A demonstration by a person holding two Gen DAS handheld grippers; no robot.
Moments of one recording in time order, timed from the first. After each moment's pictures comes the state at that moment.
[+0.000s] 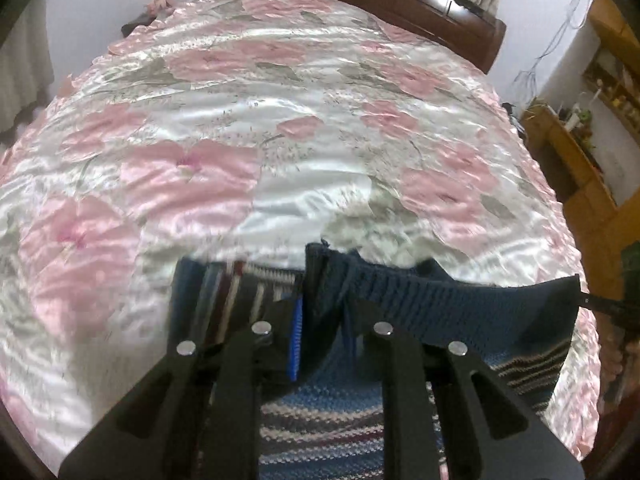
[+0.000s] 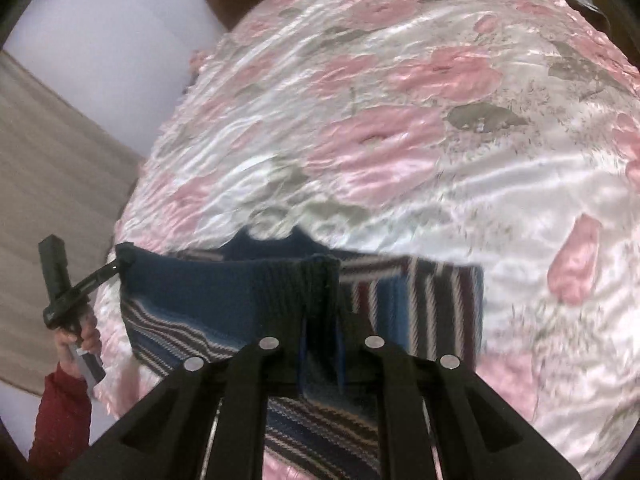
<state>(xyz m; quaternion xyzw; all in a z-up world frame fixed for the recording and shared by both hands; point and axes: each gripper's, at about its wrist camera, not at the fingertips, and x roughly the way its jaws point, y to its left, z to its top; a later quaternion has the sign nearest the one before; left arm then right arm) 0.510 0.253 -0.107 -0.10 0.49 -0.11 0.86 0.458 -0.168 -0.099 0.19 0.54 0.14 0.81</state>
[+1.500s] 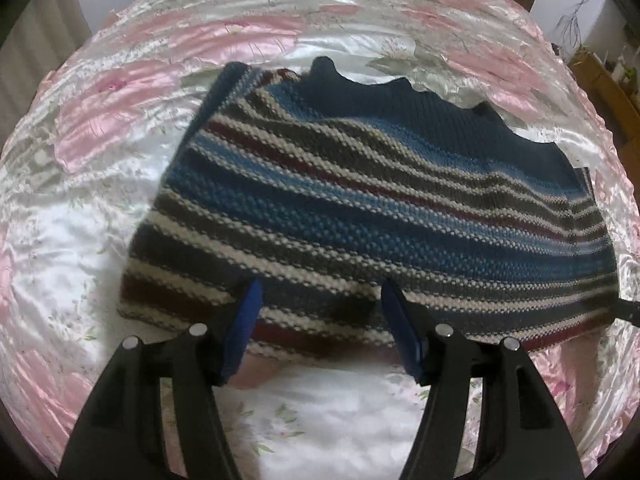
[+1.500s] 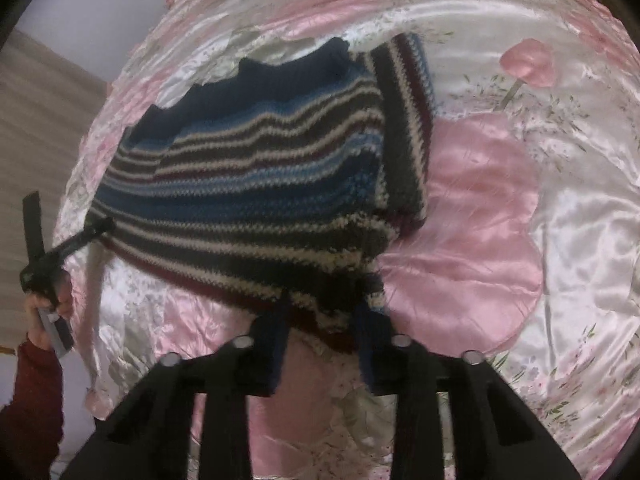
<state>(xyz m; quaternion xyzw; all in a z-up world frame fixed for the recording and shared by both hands) 0.362 0.245 -0.196 -0.03 0.58 -0.04 0.82 0.299 -0.166 -0.185 0.12 0.62 0.11 0.77</state>
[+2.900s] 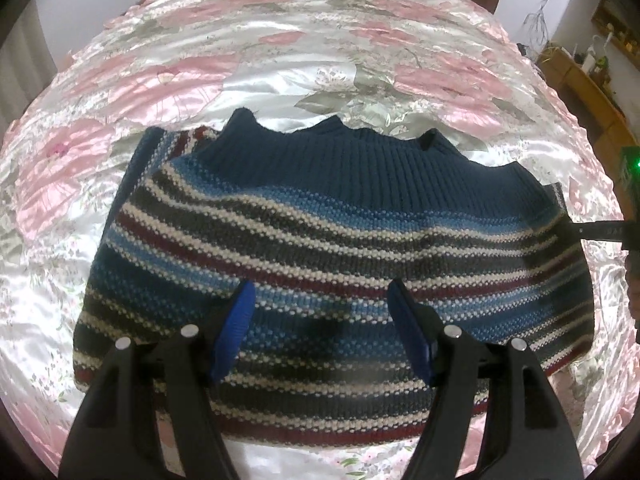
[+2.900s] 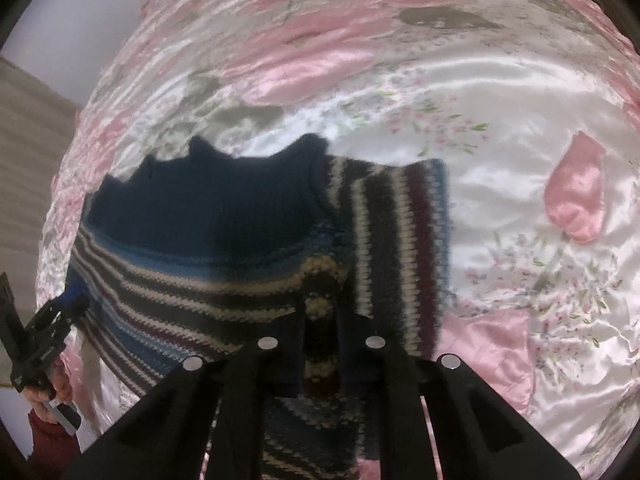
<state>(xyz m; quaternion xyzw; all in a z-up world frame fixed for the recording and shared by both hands) 0.403 0.188 -0.176 -0.02 0.53 -0.09 0.84 0.433 -0.186 -0.196 0.13 0.62 0.07 0.77</state>
